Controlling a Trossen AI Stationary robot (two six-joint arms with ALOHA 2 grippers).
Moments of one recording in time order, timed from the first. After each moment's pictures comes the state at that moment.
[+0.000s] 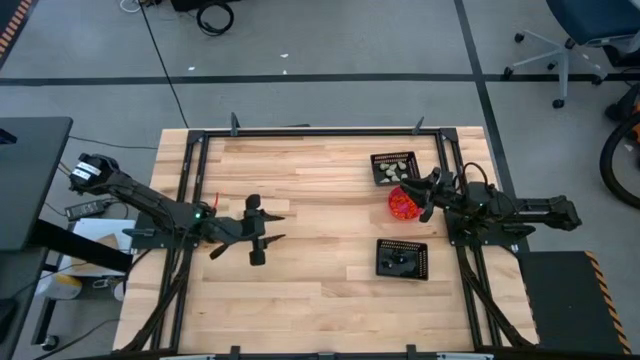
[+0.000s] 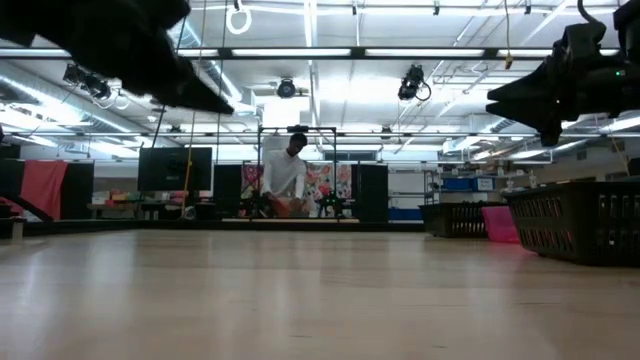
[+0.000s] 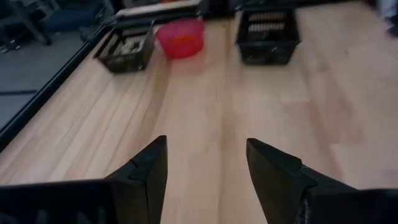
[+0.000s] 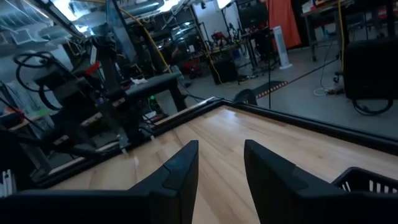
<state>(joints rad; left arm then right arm) -0.37 1.10 0.49 0.15 -0.51 -0.07 -0.04 0.01 0.01 0.07 0.36 0.31</state>
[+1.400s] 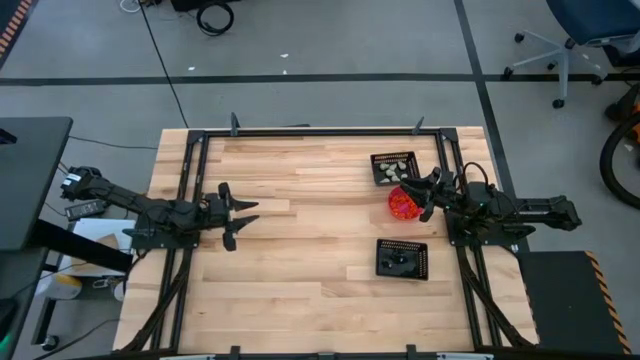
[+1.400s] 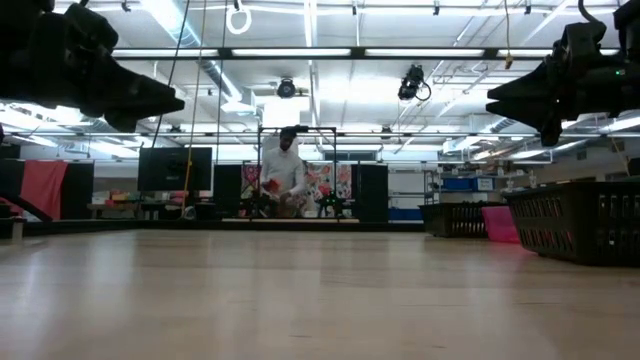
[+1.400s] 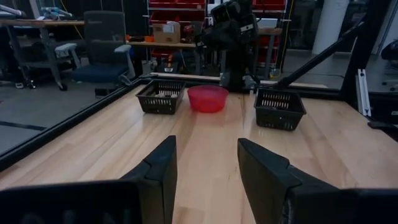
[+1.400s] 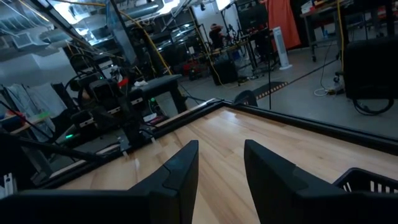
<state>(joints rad) -0.32 0.42 0.01 0.38 -0.51 -0.06 -0.04 0.01 0.01 0.07 0.37 0.31</state>
